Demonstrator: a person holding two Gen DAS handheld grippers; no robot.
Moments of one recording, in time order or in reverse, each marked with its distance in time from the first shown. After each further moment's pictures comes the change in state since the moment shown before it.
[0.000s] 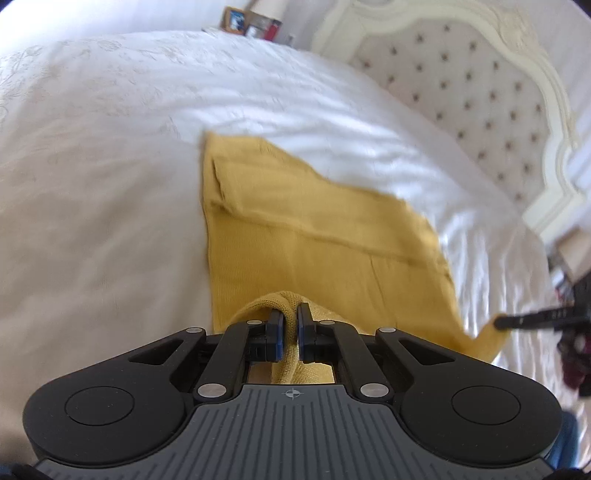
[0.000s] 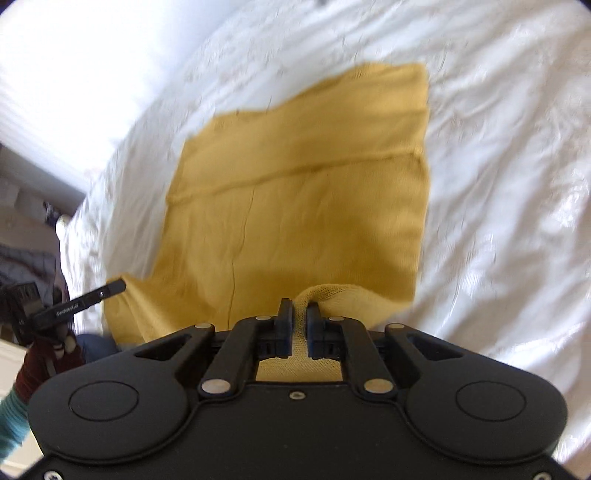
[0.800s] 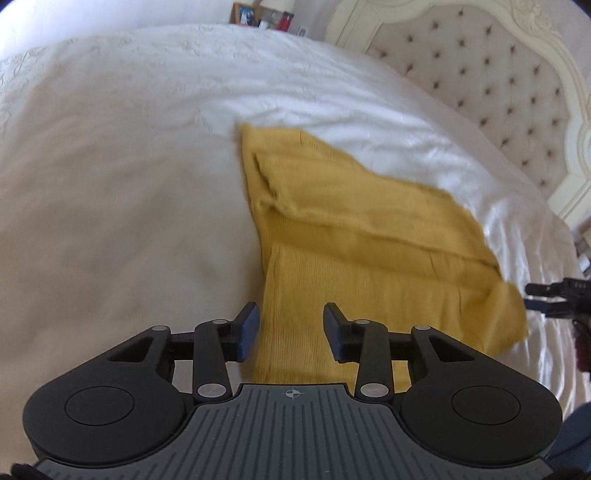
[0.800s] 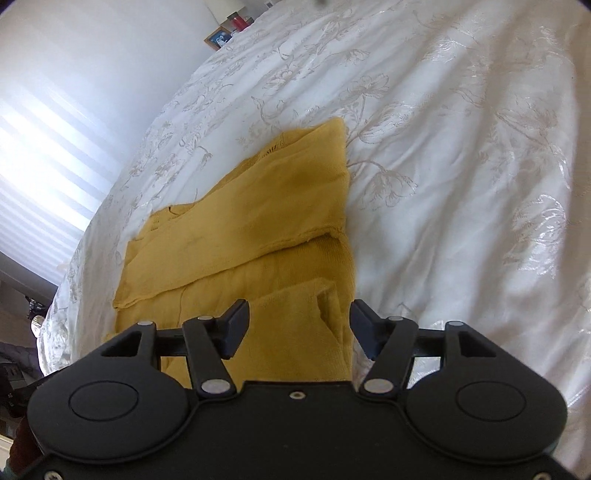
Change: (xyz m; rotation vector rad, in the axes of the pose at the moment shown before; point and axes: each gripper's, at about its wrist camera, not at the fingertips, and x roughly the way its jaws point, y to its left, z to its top) left arm 0.030 0.035 -0.005 0.071 0.059 0.076; right arm 0.021 -0.060 0.031 0.165 -0.213 -0.060
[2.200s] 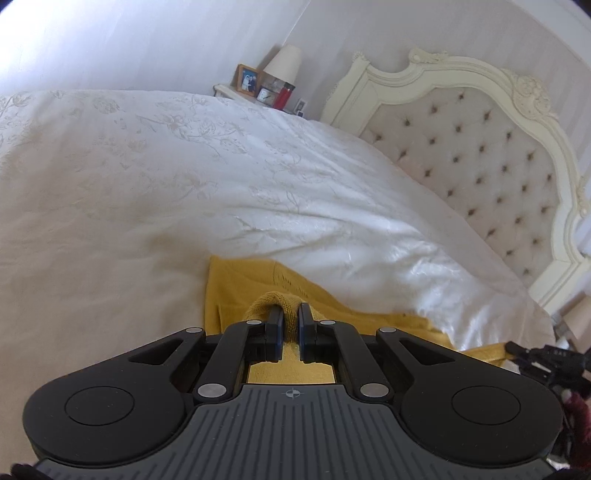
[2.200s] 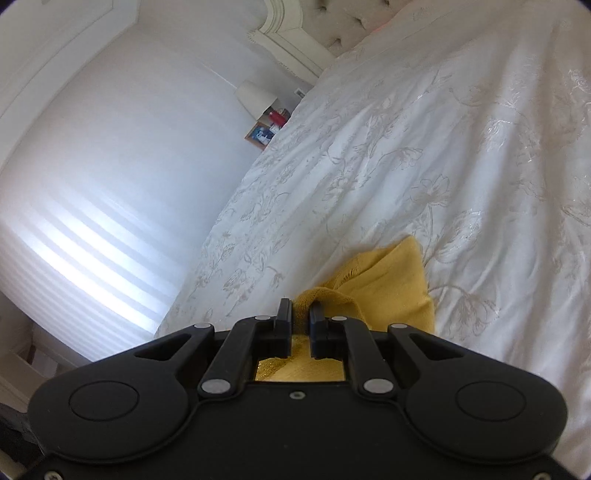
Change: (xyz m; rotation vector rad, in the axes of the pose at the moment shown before) left arm 0.017 -0.010 0.108 -0.103 -0.249 -0.073; right arm 0.006 0.022 0.063 0.128 -0.314 0.218
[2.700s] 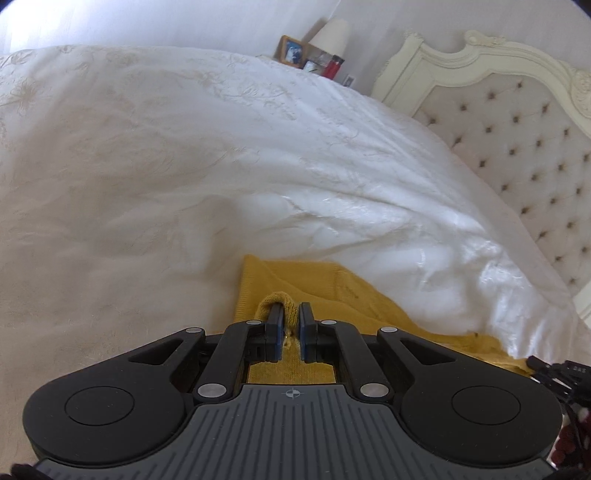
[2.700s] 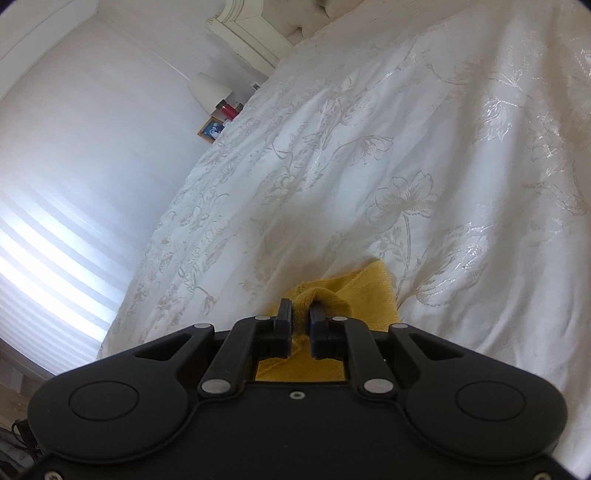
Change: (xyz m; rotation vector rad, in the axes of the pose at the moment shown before) left arm 0.093 0.037 0.007 -0.061 0.074 0.125; right arm 0.084 -0.031 0.022 0.007 0.015 -0.145
